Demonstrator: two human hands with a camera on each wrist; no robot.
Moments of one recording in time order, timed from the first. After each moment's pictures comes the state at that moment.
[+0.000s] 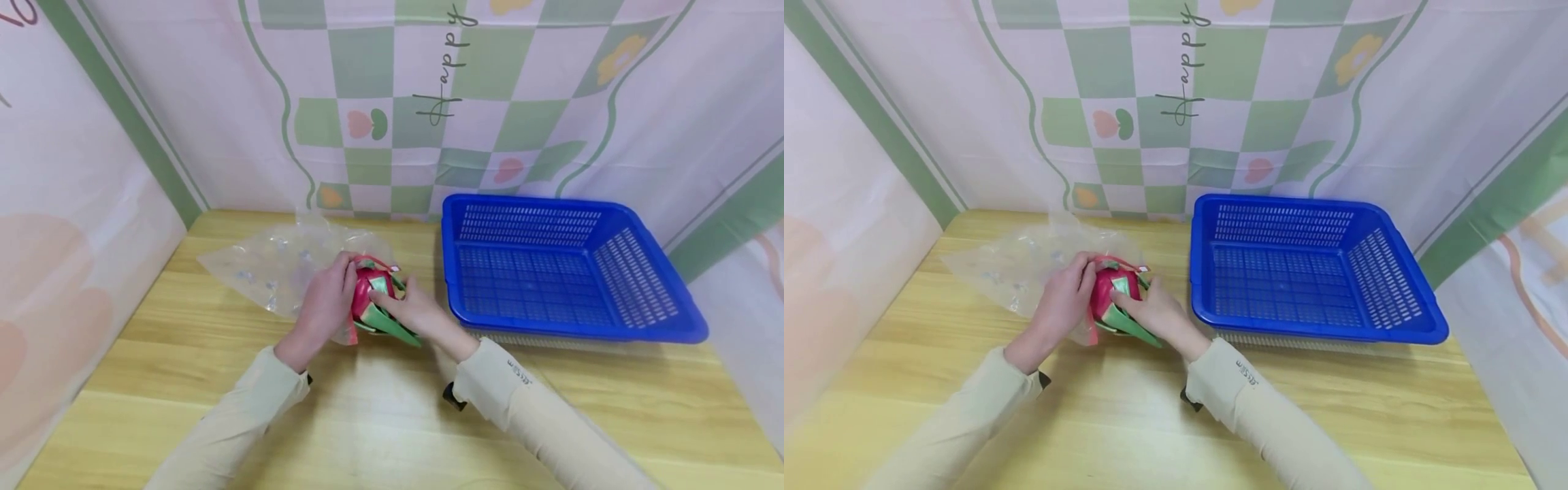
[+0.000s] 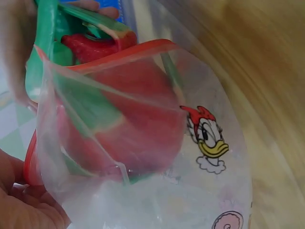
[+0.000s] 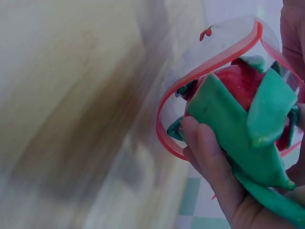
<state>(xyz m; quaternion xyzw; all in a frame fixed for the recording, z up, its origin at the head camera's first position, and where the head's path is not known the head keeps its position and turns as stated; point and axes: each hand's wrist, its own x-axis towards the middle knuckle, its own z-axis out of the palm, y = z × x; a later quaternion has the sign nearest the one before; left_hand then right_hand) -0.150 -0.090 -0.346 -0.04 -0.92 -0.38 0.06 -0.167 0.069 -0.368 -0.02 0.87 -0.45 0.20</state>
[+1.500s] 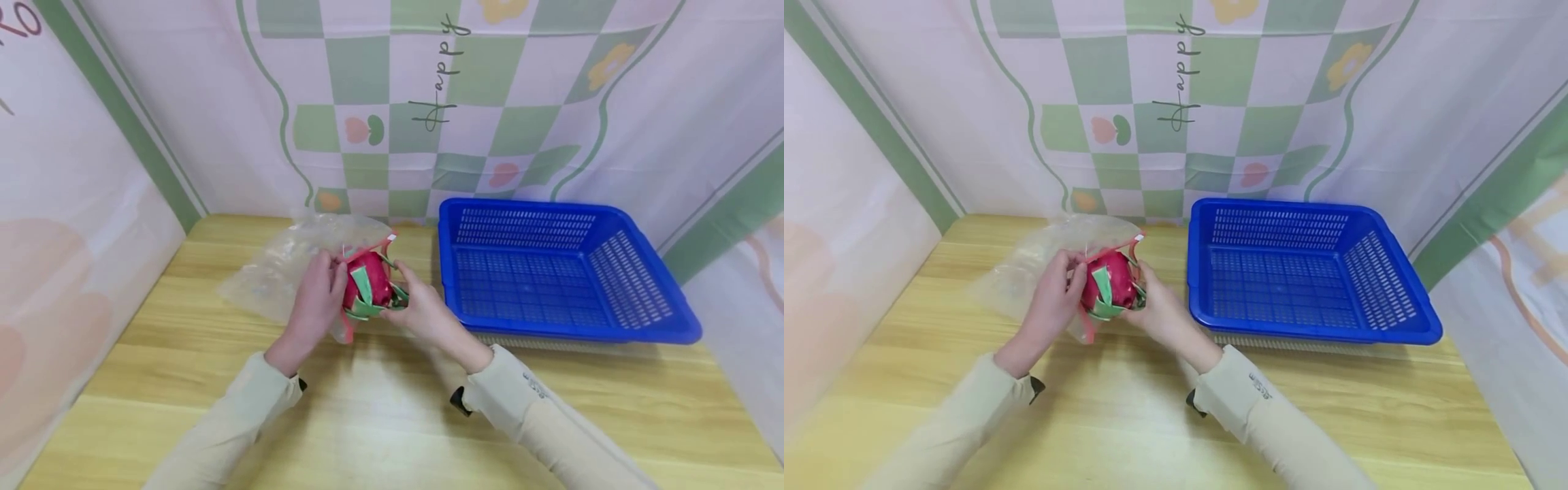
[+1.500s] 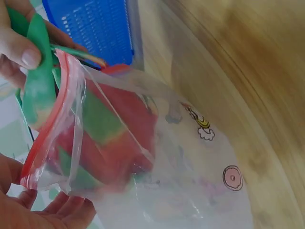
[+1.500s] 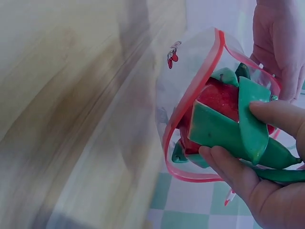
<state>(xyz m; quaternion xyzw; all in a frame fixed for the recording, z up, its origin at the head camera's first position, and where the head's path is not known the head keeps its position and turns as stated) -0.152 -0.099 -0.348 -0.05 -0.88 -0.44 0.14 -0.158 0.079 -0.349 -0.12 0.88 -0.44 0.12</state>
